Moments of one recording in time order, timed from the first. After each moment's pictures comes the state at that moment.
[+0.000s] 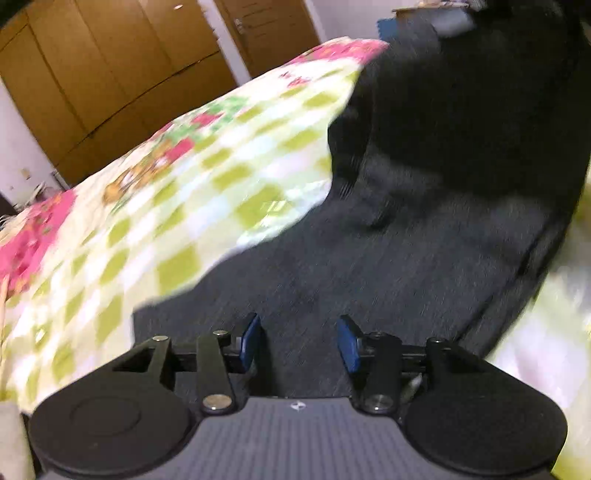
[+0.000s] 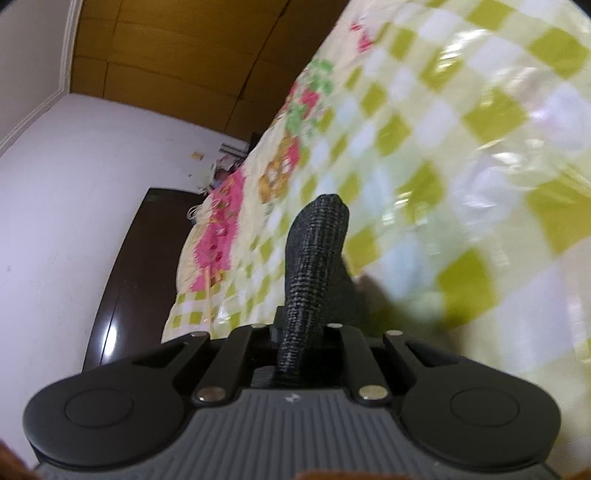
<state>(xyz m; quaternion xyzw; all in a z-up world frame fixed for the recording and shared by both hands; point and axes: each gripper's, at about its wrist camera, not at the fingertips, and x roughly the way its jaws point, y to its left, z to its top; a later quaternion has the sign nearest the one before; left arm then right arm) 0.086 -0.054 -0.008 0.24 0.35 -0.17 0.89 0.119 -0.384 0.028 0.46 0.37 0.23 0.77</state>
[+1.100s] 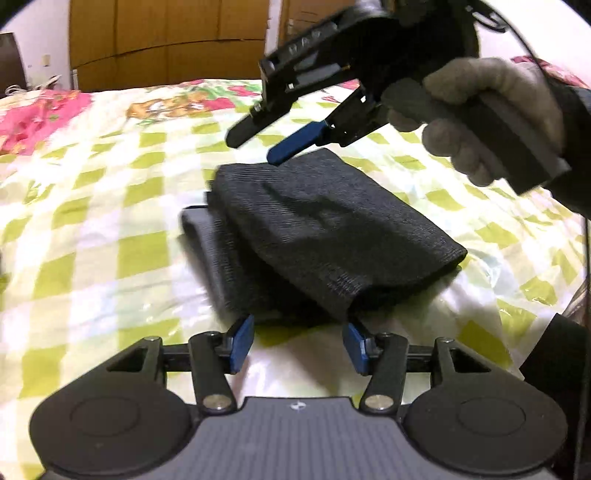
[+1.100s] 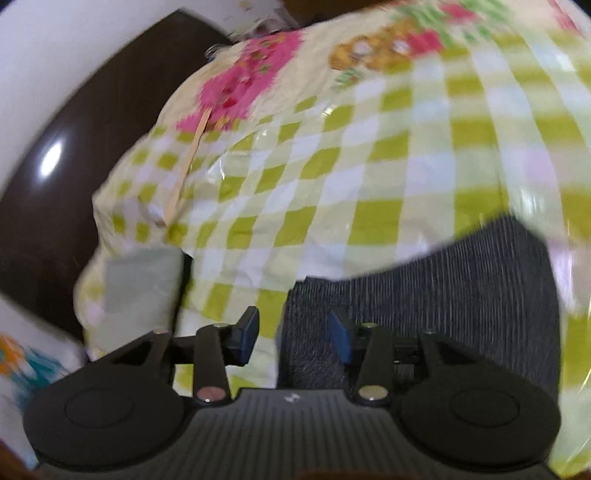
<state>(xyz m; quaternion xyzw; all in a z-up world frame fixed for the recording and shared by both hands) -0.009 0.098 0.027 0.03 0.38 -0.21 0.90 0.163 -0.088 0.041 0.16 0.47 0.31 0.81</state>
